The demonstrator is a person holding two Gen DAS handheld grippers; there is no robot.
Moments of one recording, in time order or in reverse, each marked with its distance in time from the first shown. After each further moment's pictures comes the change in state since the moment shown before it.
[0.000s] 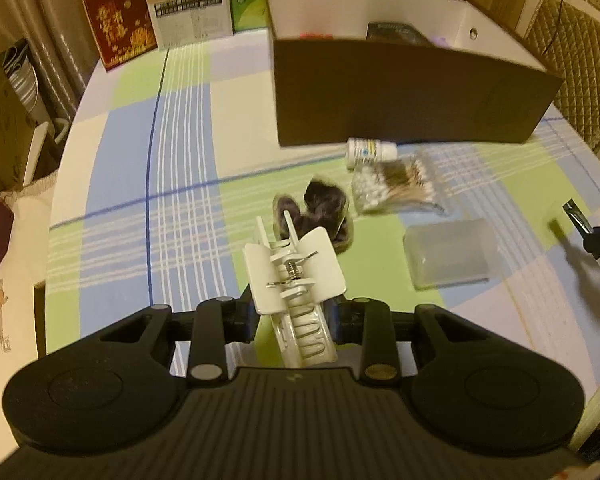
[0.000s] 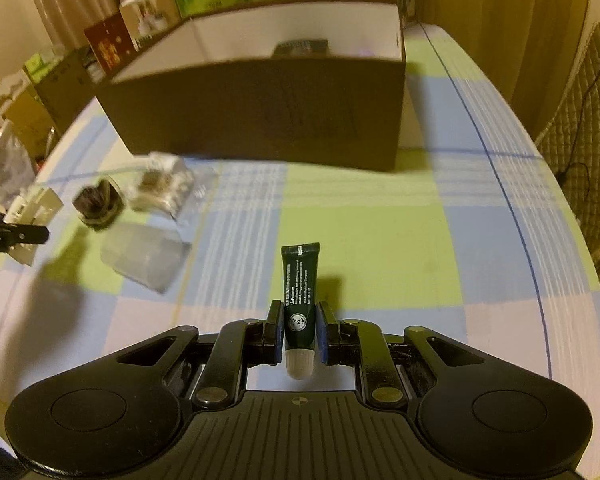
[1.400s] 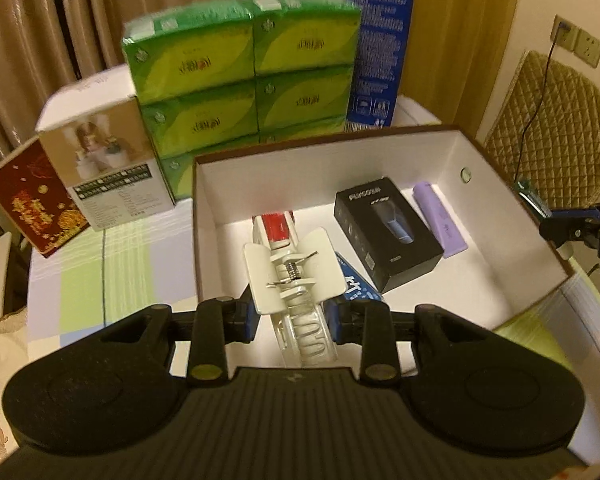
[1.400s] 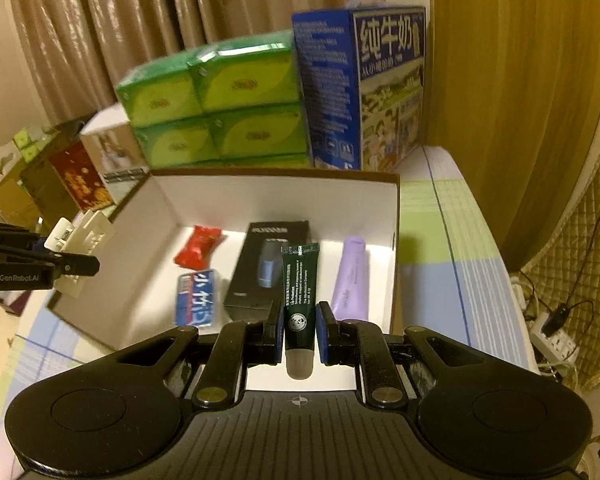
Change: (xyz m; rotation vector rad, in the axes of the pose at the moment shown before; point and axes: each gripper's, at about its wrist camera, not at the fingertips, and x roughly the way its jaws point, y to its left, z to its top) left arm 0.046 -0.027 0.224 0.109 -0.132 -0.073; right arm 0.025 -0.036 0.203 -0.010 -0.167 -0.003
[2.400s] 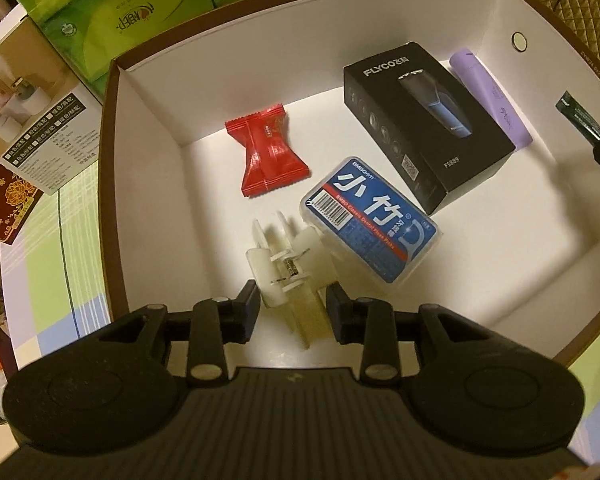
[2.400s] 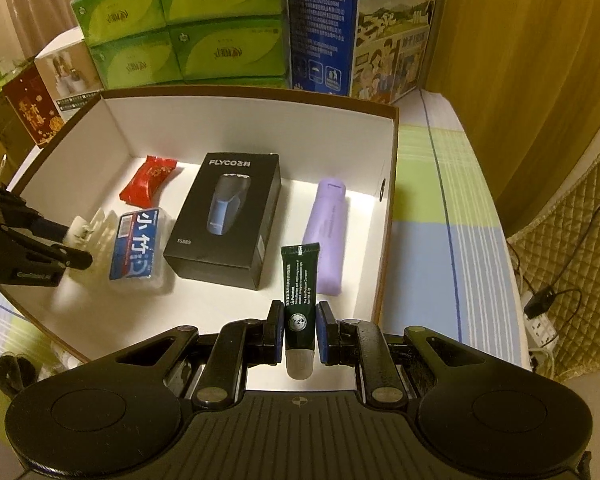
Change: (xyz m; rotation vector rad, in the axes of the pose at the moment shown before) left arm 0.111 -0.015 -0.003 0.142 0.322 0.065; right arm 0.060 -0.014 -0.005 -0.075 0.190 -0.093
